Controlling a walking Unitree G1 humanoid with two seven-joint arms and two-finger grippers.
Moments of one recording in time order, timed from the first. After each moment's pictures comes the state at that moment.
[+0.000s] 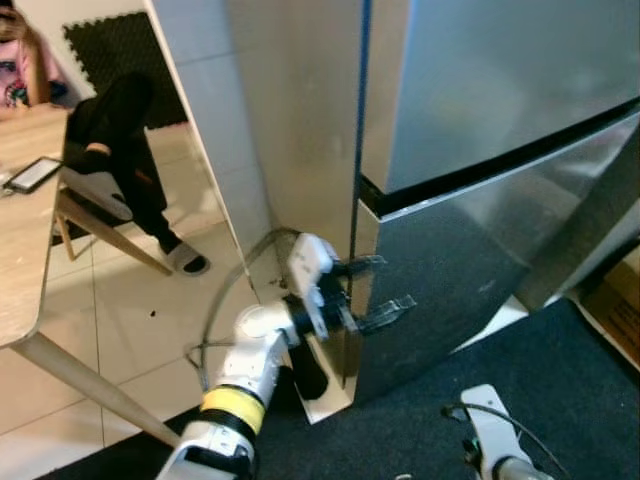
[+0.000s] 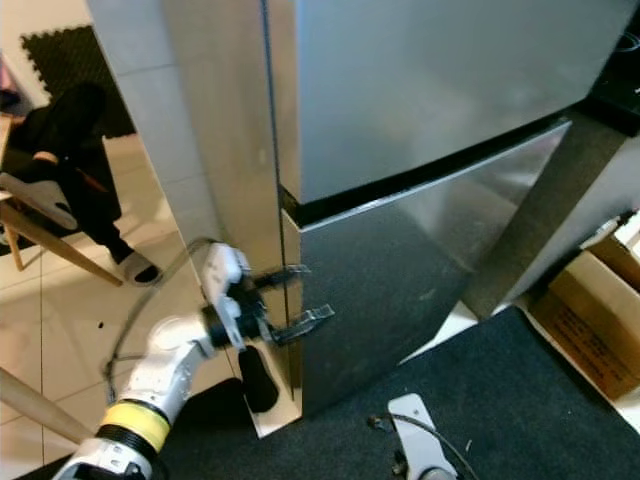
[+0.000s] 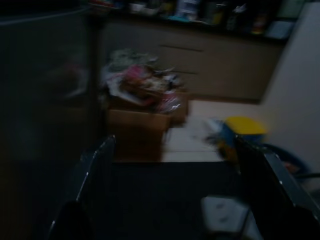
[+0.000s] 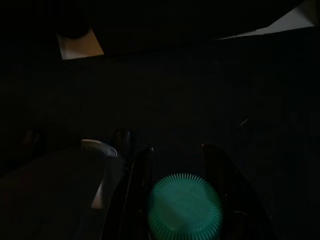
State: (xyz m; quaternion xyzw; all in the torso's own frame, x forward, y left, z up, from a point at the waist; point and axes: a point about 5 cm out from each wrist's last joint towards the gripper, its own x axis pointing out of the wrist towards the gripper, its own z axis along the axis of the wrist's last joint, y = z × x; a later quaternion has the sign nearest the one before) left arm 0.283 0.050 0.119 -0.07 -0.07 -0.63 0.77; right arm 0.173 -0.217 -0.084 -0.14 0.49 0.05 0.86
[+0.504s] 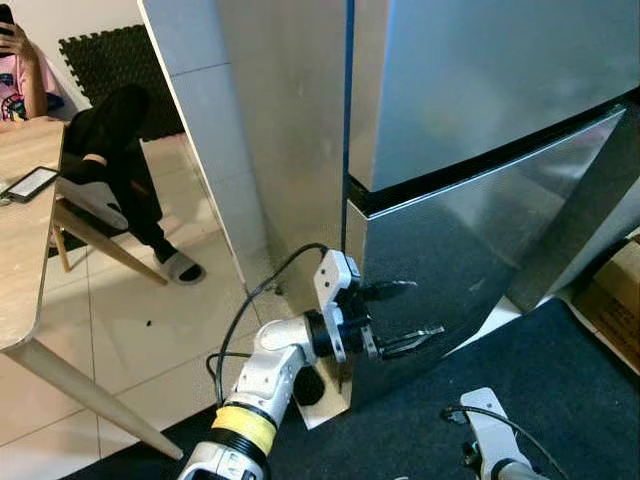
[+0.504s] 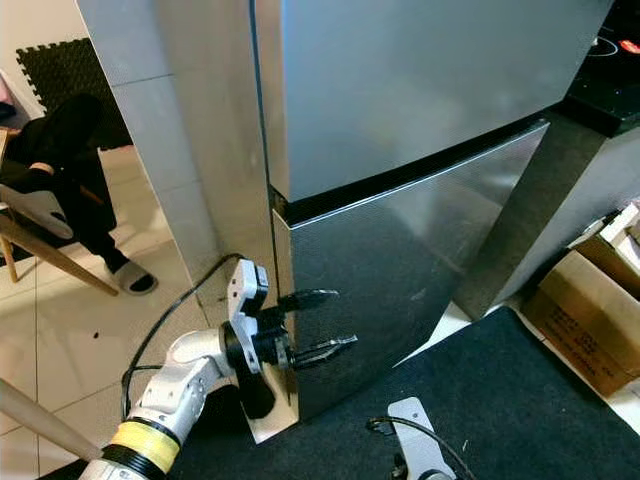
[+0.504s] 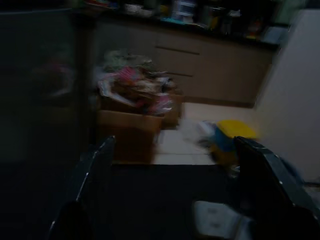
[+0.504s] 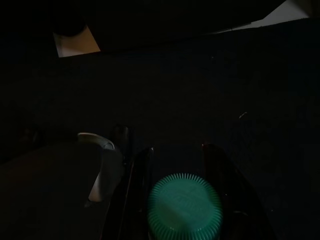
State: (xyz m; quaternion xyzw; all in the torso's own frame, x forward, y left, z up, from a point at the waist) left arm 0.285 0.054 0.112 -0.07 -0.05 -0.60 0.80; right arm 0.169 -0.218 -0.085 -0.14 0.49 0.05 0.86
